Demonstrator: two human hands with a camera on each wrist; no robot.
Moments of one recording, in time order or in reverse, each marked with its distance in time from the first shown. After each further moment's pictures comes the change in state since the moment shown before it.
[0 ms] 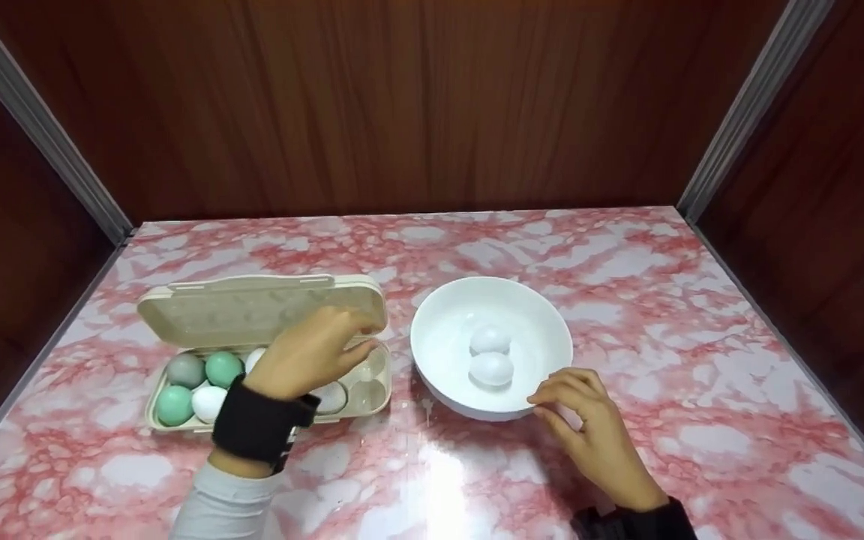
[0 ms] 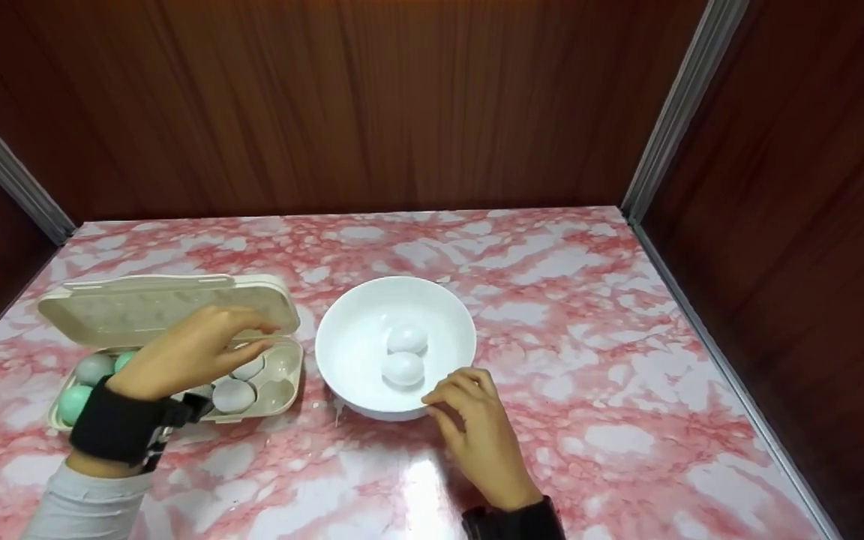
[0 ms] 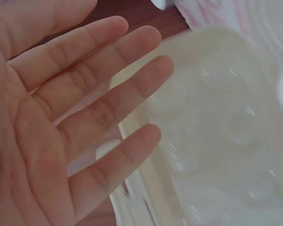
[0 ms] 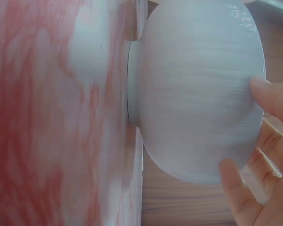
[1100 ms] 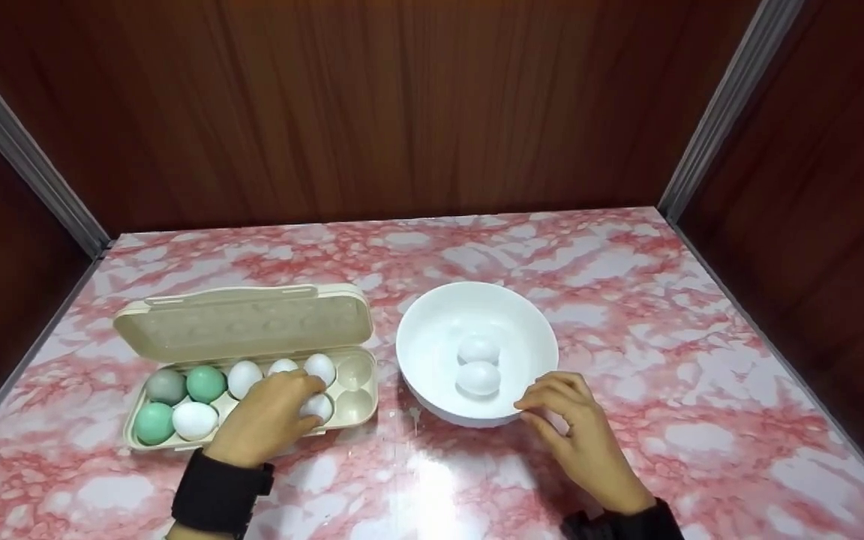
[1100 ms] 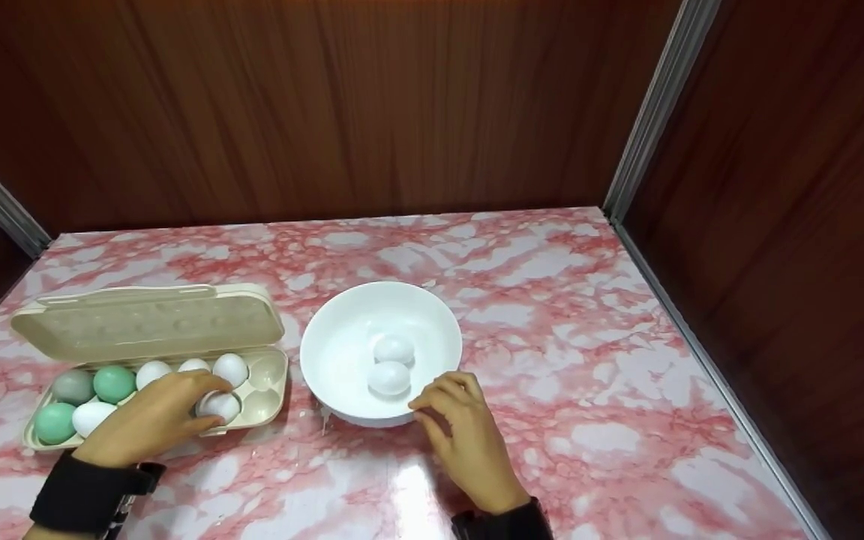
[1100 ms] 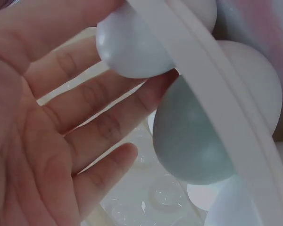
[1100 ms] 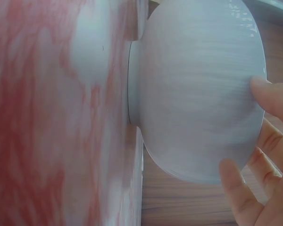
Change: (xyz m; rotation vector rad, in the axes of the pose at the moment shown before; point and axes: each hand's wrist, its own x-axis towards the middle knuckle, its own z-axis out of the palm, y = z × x) left_hand -0.056 -0.026 0.042 0.092 -0.040 -0.110; right_hand 0.000 -0.001 -0.003 -0.015 0.002 -0.035
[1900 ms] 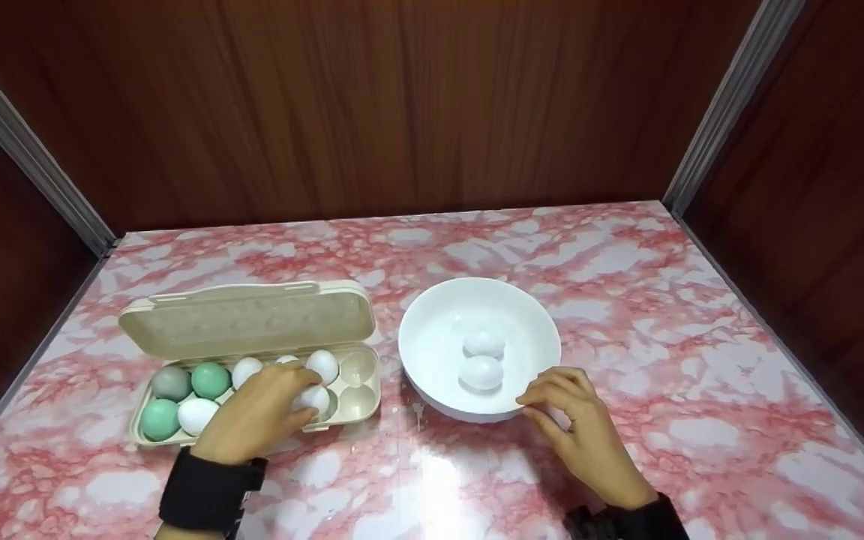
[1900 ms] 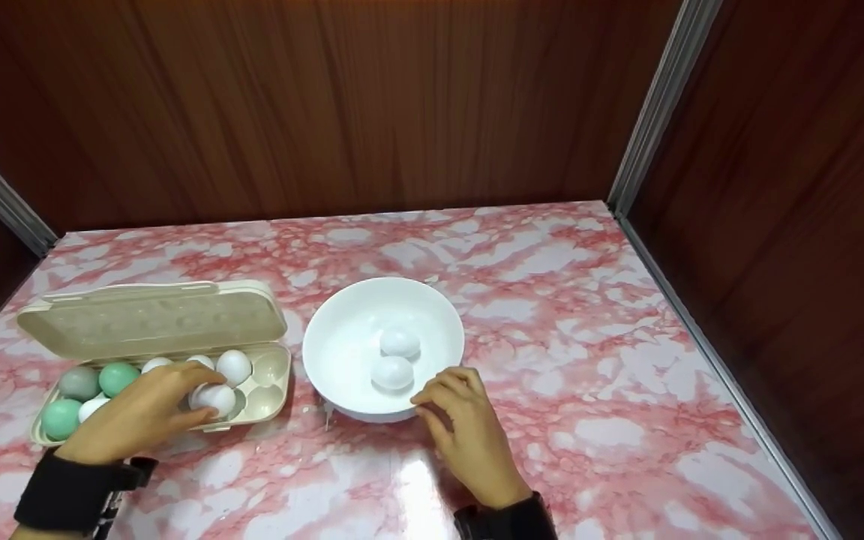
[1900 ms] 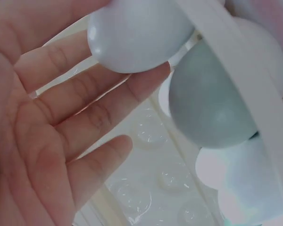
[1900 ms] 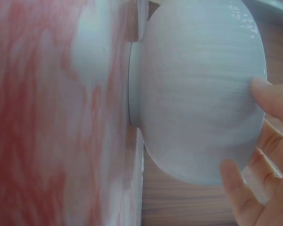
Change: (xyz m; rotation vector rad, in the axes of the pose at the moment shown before) left_hand -0.006 -0.004 -0.012 -0.040 0.051 0.069; right_hand 0.000 0.001 0.001 -0.012 -0.018 0.020
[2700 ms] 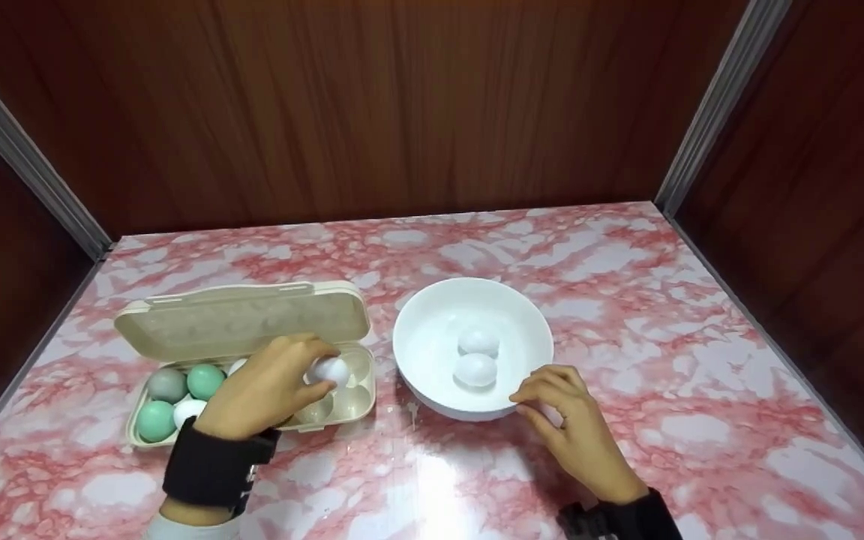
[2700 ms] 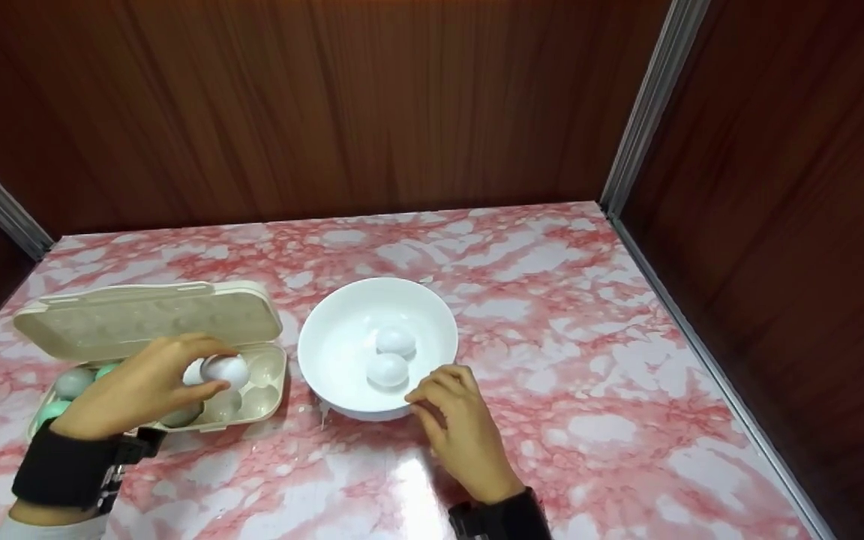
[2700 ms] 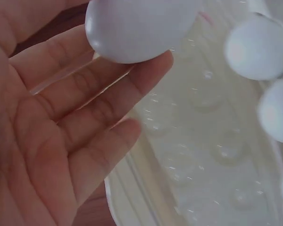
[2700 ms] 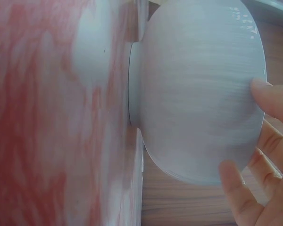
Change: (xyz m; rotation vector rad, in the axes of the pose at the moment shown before) left_hand 0.030 0.026 -0.031 -0.060 -0.023 0.012; right_hand -0.001 0.001 0.000 -0.004 -0.001 0.011
